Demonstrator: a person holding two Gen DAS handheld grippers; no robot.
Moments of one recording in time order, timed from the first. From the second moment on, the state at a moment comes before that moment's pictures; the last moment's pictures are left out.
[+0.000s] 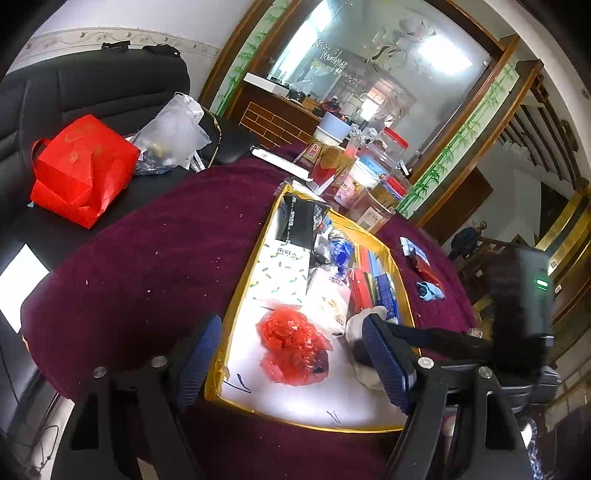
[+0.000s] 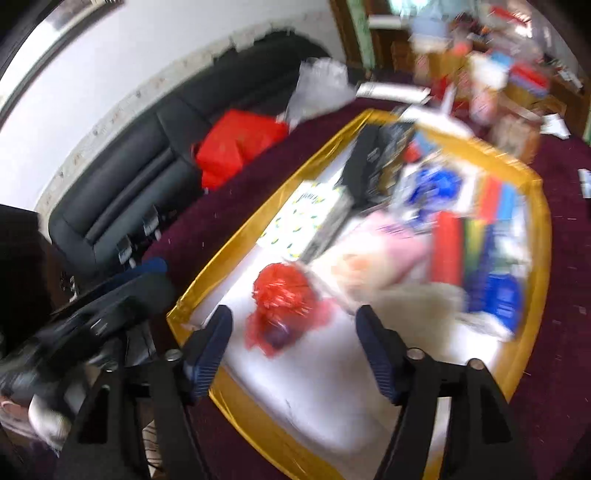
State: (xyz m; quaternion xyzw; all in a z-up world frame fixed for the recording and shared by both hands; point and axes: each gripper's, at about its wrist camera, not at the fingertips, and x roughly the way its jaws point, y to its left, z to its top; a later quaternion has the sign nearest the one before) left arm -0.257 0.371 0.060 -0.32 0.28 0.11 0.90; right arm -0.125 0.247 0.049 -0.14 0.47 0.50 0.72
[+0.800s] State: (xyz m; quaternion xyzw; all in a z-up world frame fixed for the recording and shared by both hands) left arm -0.197 0.210 0.083 -0.22 0.34 -0.05 0.92; right arm 0.037 -0.201 0.023 0.17 0.43 0.16 0.87
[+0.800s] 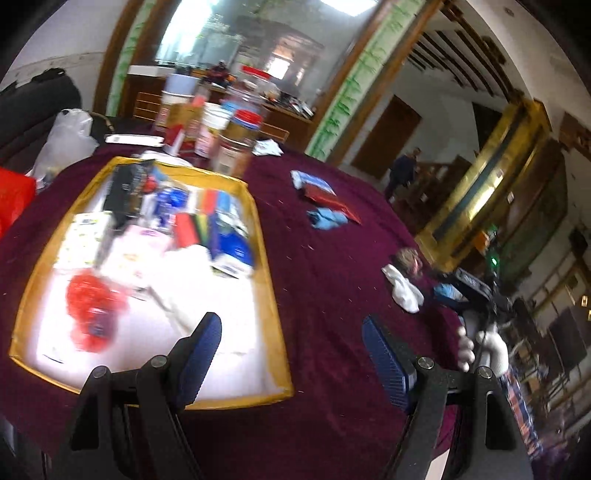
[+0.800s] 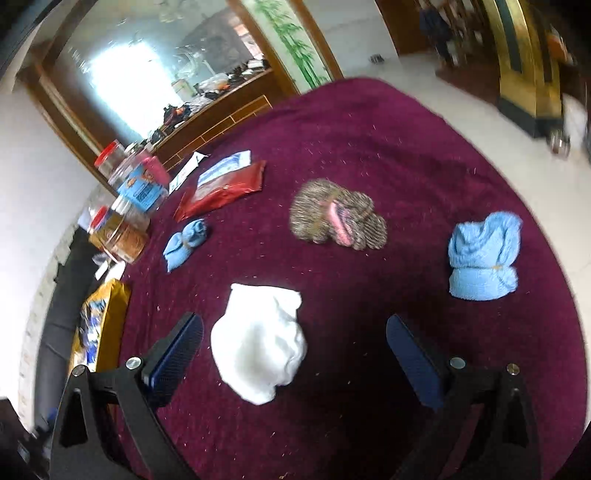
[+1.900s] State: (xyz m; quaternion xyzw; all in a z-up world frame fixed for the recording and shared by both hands) left arm -0.166 0.137 0.054 -0.17 0.42 -0.10 0.89; right arm 0.049 -0.238 0.037 0.08 0.41 -0.02 0.91
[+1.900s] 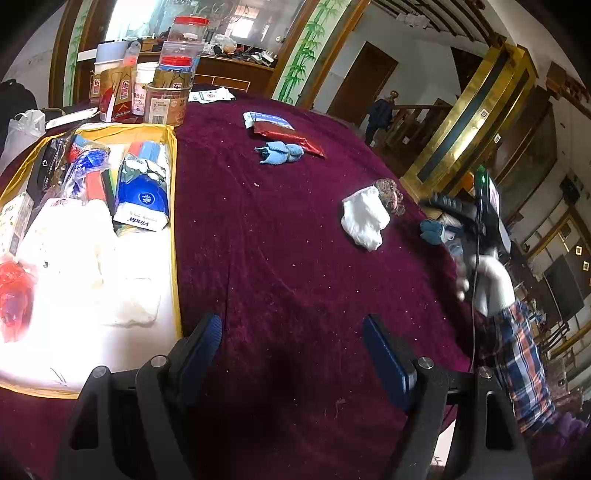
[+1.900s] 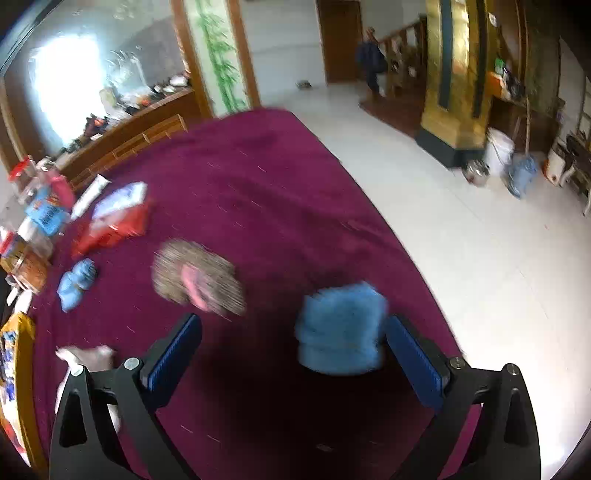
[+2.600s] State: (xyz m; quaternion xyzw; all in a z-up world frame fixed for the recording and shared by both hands) left arm -0.069 0.071 0.058 -0.13 0.44 -0.14 0.88; right arm 0.055 -0.192 0.042 0.12 0.39 0.15 0.90
